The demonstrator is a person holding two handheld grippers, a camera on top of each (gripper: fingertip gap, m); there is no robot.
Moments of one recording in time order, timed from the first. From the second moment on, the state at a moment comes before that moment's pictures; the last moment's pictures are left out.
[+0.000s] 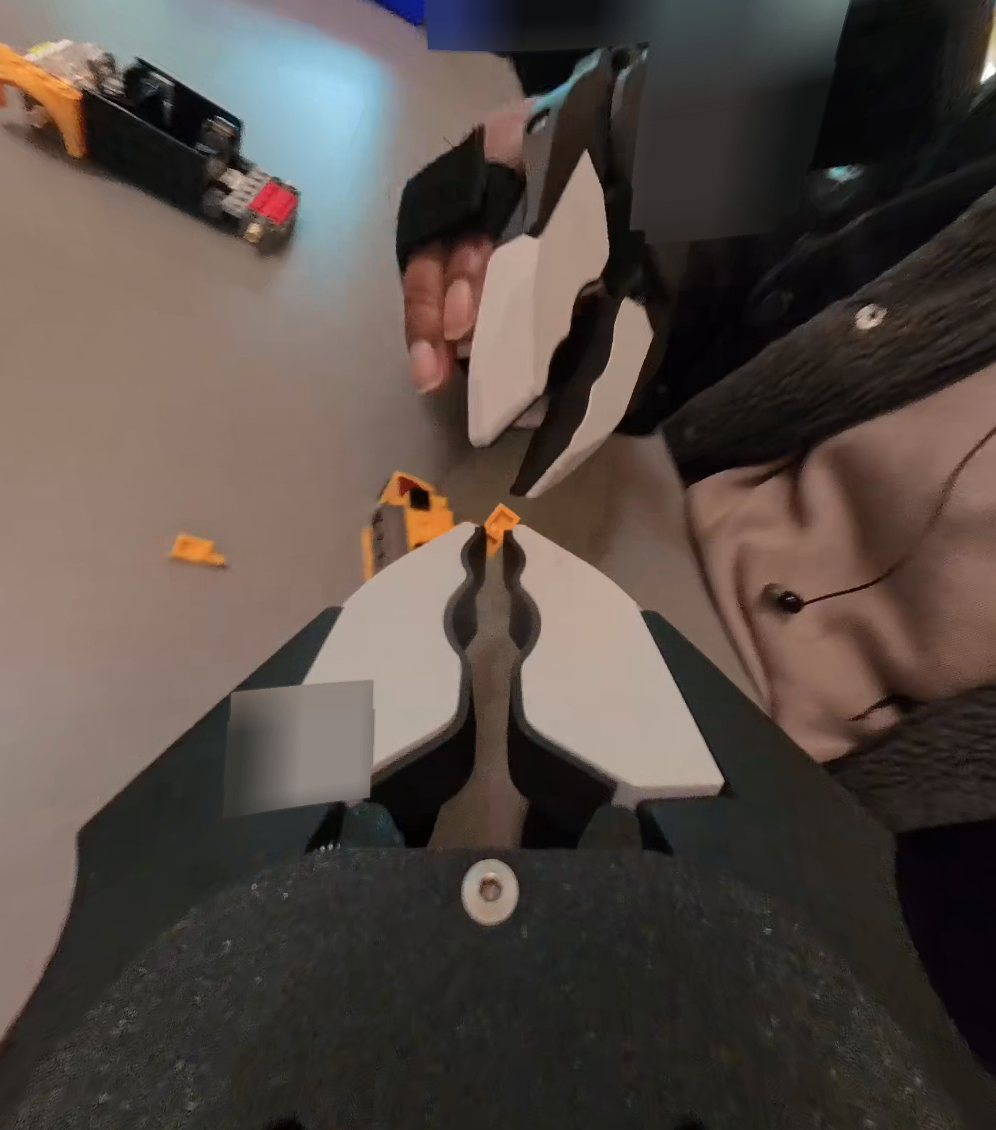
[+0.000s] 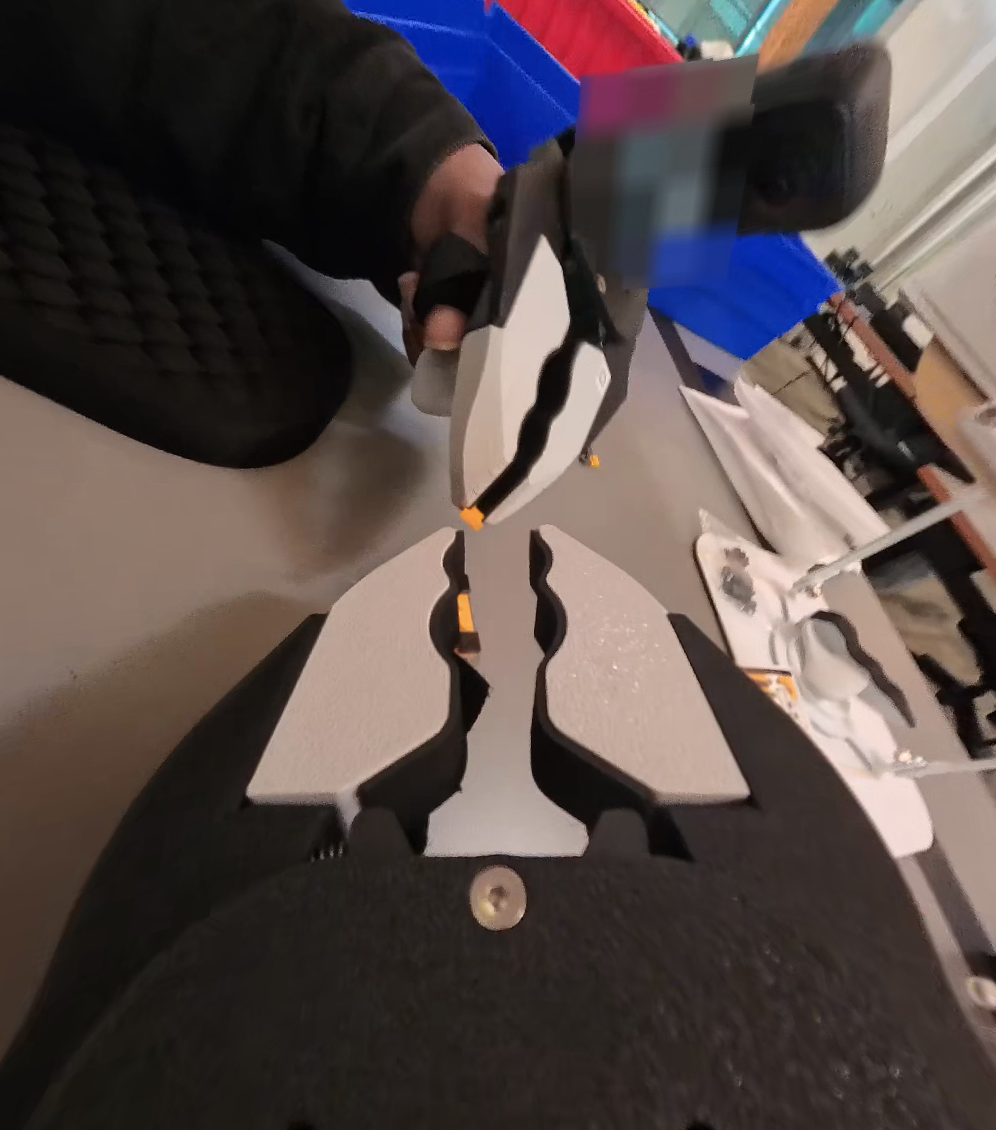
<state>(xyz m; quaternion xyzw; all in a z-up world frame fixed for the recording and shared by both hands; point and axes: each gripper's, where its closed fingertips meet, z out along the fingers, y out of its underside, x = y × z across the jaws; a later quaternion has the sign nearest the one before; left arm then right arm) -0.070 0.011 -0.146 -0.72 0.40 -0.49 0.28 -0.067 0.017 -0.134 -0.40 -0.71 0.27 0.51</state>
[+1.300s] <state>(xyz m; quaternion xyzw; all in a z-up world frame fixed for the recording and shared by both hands) -0.052 0.038 -0.104 -0.58 0.56 -0.04 0.60 -0.060 0.035 -0.094 -0.59 -0.35 0.72 0.11</state>
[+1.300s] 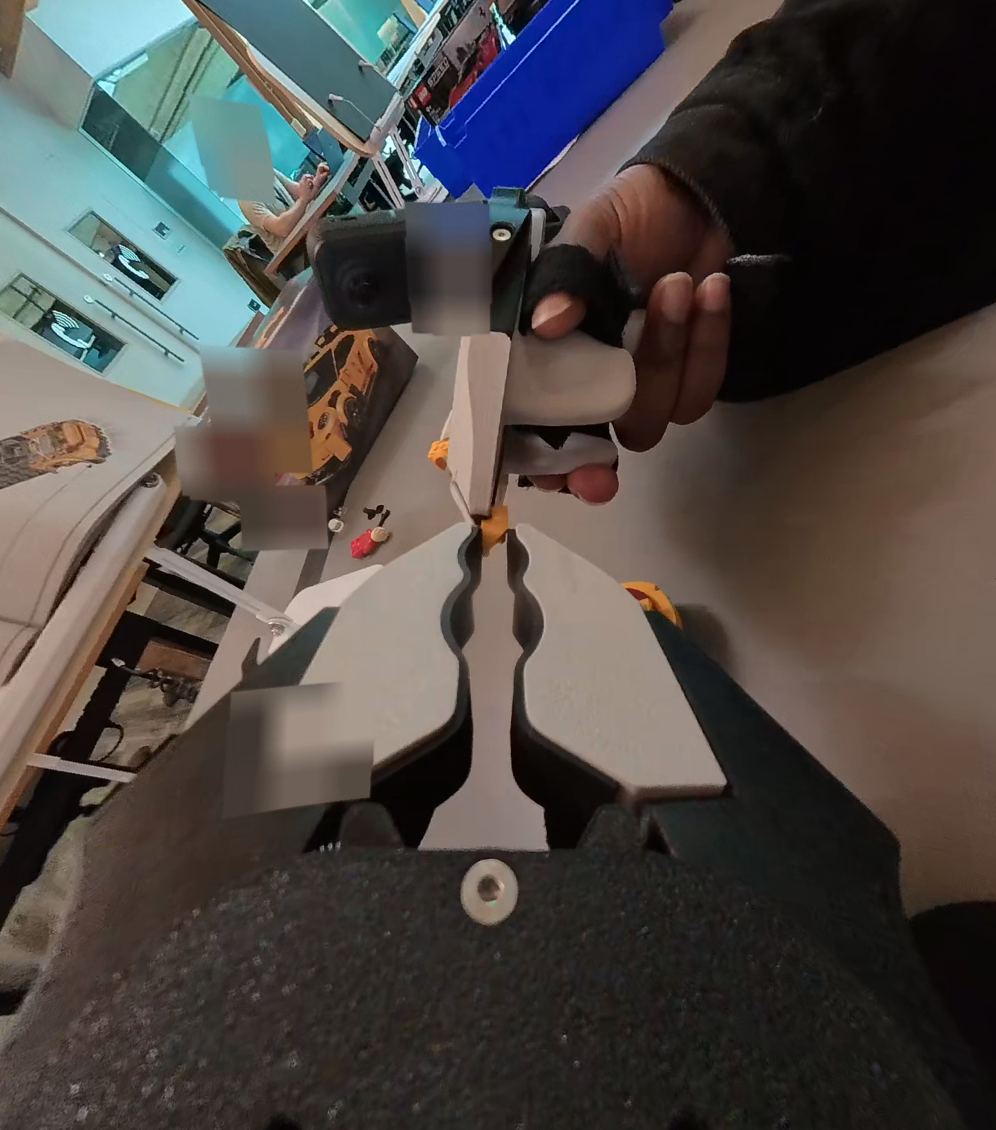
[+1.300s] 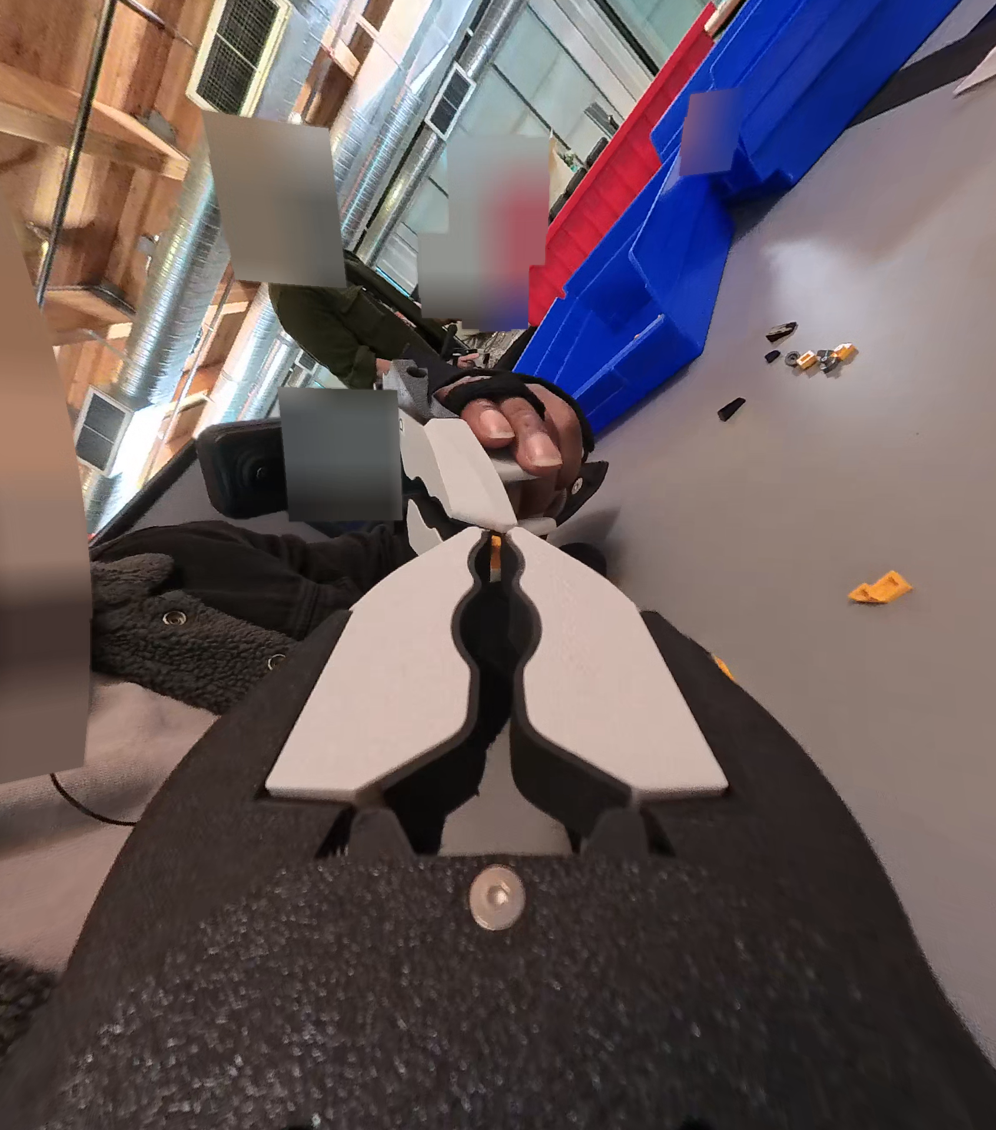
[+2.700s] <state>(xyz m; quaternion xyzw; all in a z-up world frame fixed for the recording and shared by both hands) -0.061 0.014 -0.181 -0.73 0.53 -0.27 0.34 -0.058 0.025 -0.182 -0.48 -0.75 0.24 0.39</state>
